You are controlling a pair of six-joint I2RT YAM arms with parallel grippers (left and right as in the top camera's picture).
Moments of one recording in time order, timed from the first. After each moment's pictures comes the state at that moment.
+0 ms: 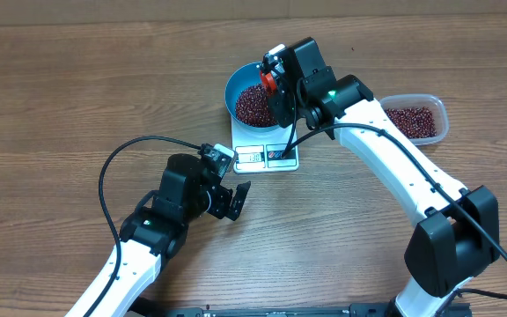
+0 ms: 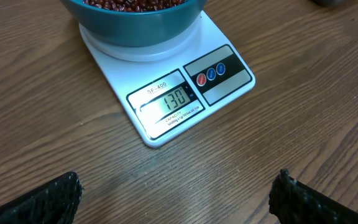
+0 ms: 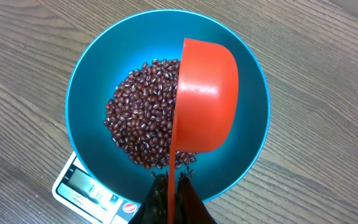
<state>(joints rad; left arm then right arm) -0.42 1.11 0.58 -0.21 0.16 0.00 0.50 1.85 1.60 -0.70 0.00 -0.10</state>
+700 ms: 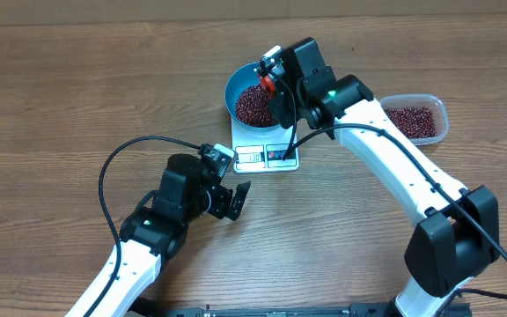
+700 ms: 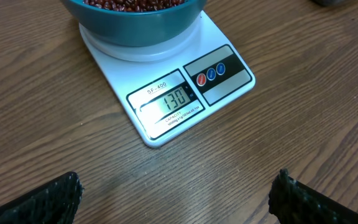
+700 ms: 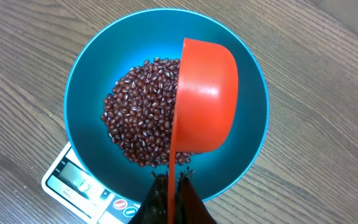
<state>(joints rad) -0.42 1.11 0.58 -0.21 0.16 0.00 0.50 1.85 1.60 -0.70 0.00 -0.18</state>
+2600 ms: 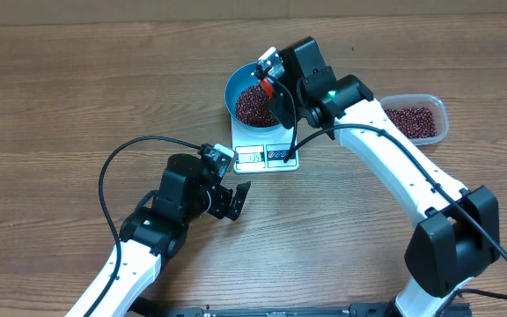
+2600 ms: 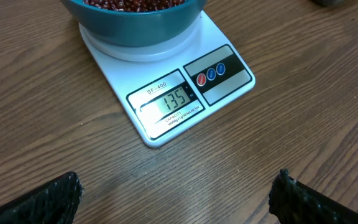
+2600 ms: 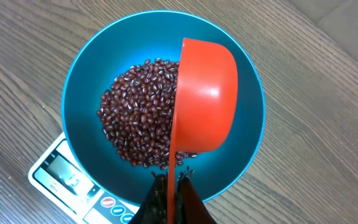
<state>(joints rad) -0.42 1.11 0.58 -0.21 0.16 0.00 0.50 1.85 1.60 -0.70 0.00 -0.27</state>
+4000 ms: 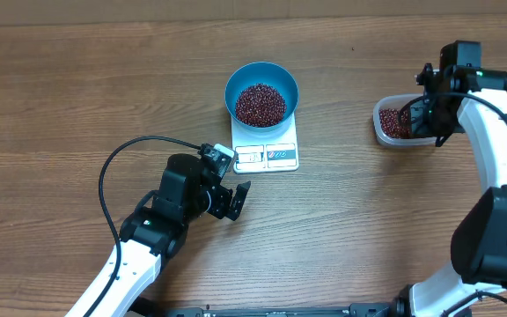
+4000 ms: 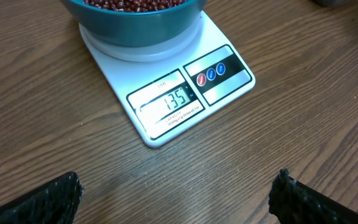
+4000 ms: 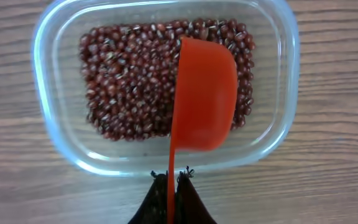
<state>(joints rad) -0.42 1.11 0.58 -0.21 0.16 0.00 -0.14 1.82 1.50 -1.03 0.06 -0.12</state>
